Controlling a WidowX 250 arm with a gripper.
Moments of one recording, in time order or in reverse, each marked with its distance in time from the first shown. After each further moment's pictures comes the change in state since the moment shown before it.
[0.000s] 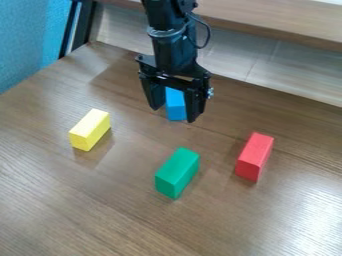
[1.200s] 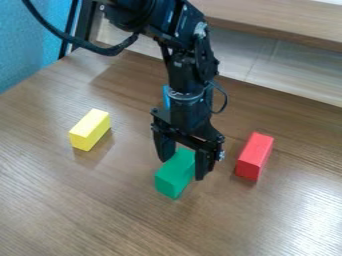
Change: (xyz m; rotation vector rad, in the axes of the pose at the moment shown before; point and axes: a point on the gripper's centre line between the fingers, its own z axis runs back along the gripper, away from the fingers) arm -0.038 -0.032 -0.052 0.021 0.112 -0.053
